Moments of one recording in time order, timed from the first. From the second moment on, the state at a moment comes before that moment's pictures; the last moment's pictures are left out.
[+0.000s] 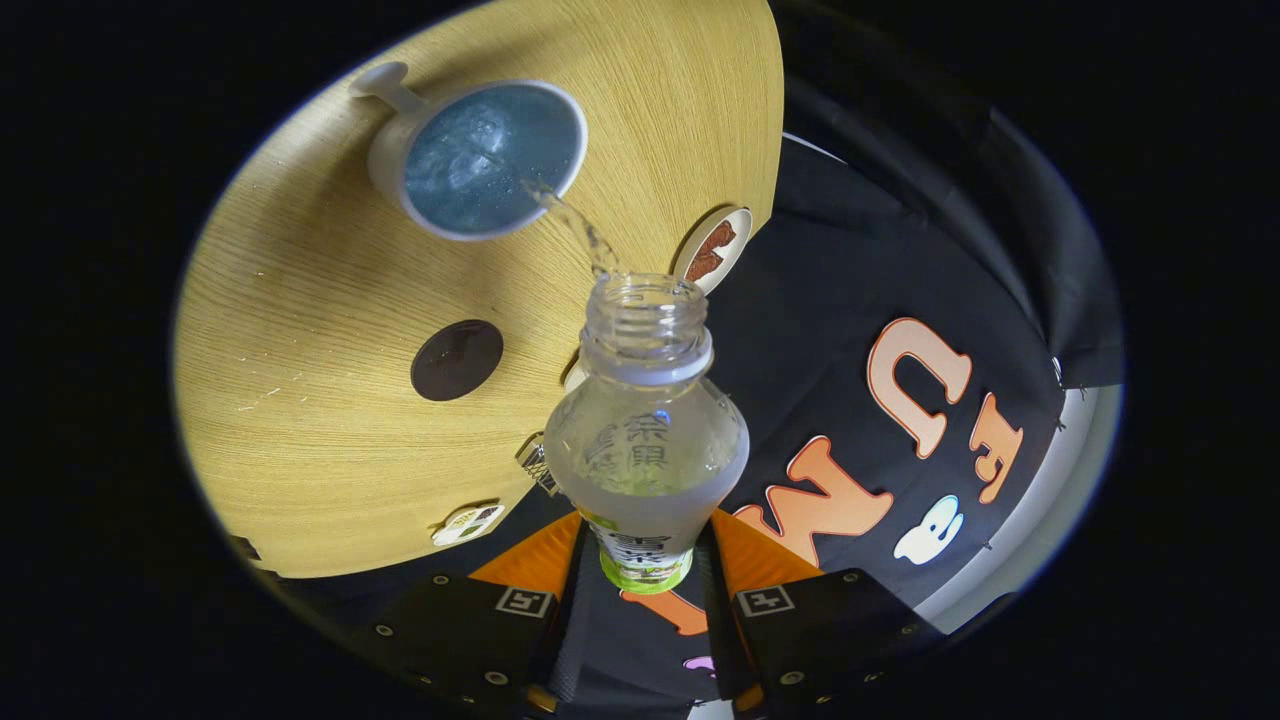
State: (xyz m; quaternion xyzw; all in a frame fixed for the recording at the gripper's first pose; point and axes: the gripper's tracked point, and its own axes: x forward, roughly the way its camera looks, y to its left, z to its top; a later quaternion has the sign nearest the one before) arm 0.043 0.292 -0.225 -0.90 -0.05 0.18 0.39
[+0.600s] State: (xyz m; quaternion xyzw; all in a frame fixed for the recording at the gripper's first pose) arm 0.046 0.298 -0.221 -0.91 -0.05 0.19 0.36
